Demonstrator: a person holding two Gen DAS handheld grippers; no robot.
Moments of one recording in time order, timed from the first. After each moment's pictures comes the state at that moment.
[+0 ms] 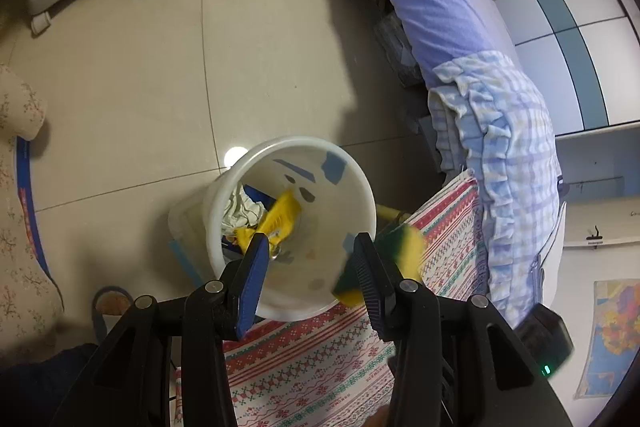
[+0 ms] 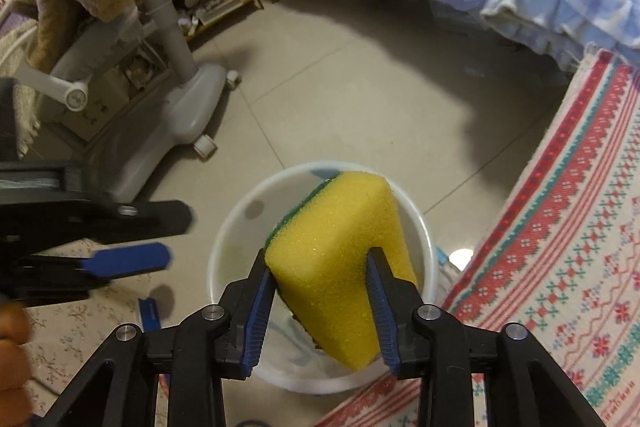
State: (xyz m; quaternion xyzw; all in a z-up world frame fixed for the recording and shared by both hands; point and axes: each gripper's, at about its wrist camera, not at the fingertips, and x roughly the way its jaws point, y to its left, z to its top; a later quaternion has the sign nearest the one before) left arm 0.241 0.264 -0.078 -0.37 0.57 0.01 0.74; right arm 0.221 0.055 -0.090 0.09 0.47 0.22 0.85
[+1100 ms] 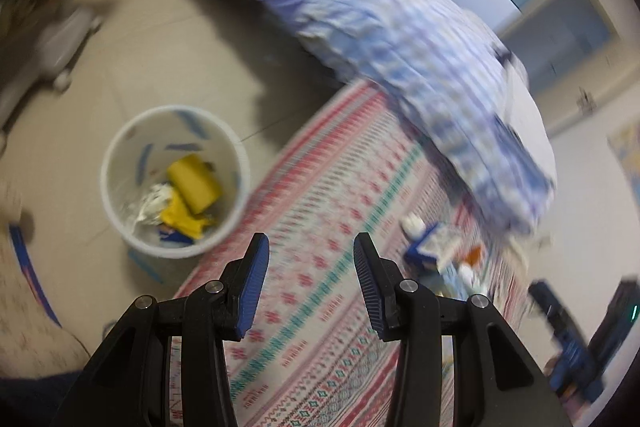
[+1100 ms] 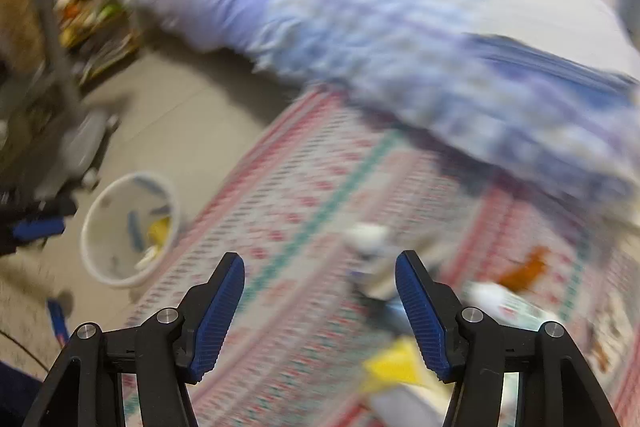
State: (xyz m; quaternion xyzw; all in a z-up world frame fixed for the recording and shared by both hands) left arm 0.169 0.078 -0.004 -0.17 0.54 -0.12 0.82; right arm 0.086 -0.195 0.008 0.06 0.43 0.03 0.90
